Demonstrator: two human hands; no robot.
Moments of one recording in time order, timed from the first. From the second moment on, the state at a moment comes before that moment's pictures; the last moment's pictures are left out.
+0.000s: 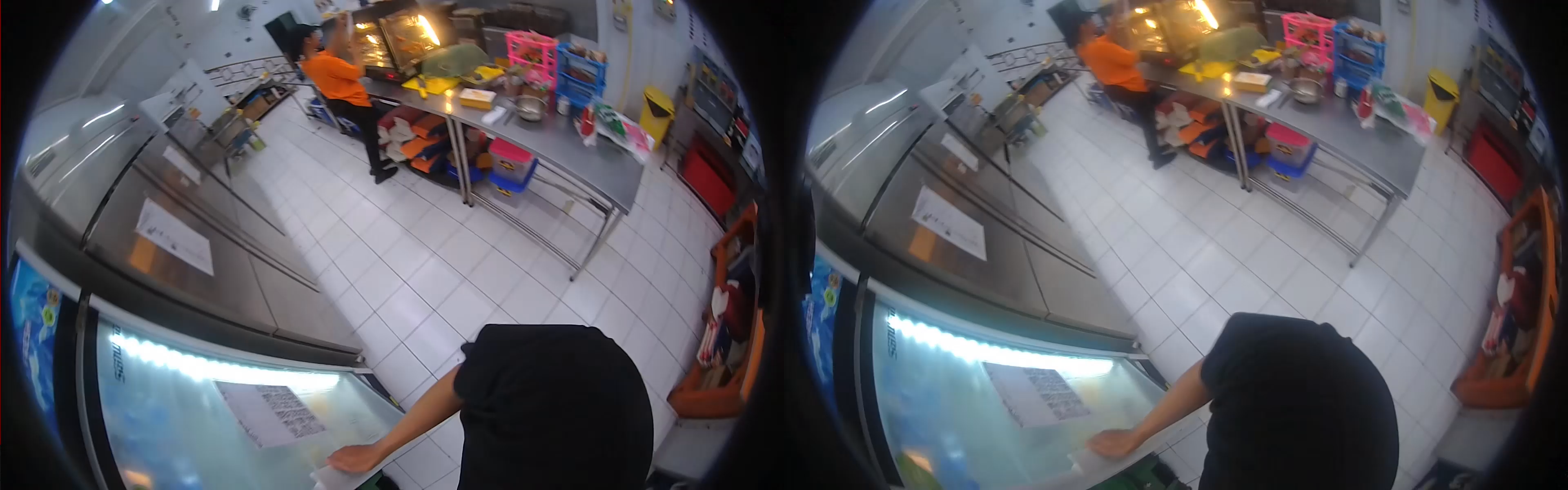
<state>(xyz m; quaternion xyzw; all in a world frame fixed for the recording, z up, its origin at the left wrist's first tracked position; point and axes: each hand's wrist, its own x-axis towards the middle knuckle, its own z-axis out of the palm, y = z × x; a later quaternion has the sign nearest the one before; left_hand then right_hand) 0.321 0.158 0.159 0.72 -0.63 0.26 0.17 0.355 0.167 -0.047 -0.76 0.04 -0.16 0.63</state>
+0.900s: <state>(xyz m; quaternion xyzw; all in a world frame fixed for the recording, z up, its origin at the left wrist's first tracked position) -0.254 -0.552 -0.057 0.37 -0.68 -0.49 0.40 -0.393 -0.480 0.018 -0.55 0.66 -0.37 0.35</state>
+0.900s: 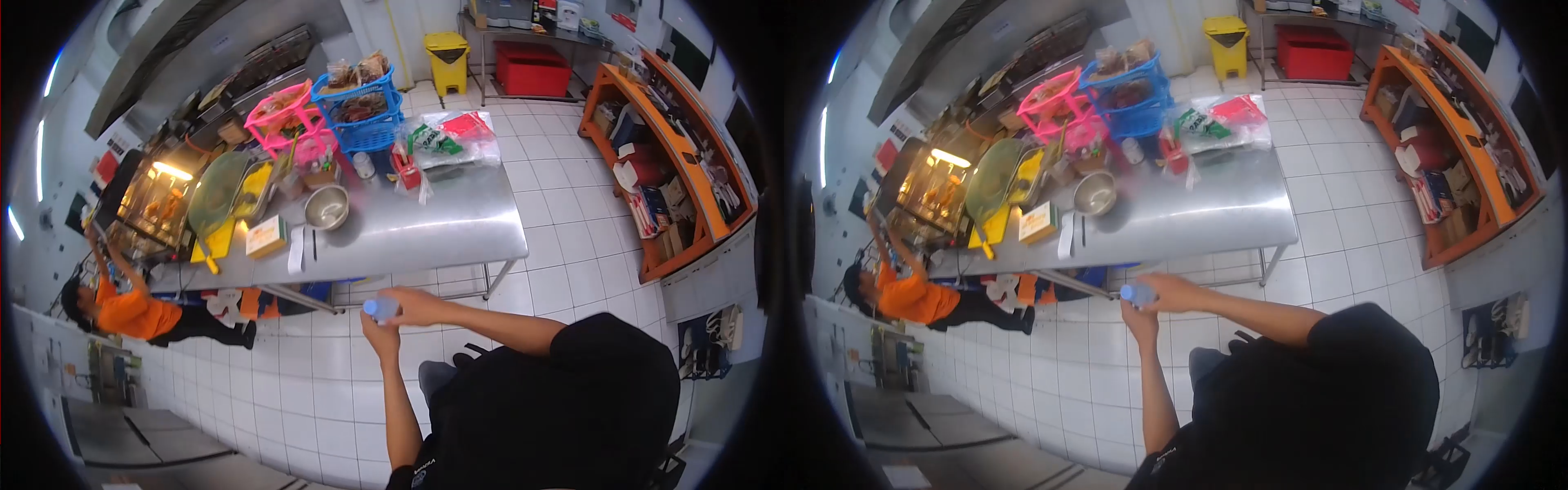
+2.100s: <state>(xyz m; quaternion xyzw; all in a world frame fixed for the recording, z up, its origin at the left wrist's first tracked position) -0.740 -0.747 -0.037 0.15 -0.96 -0.23 0.07 -0.984 -0.648 -0.057 -0.50 0.82 -0.28 0.03</state>
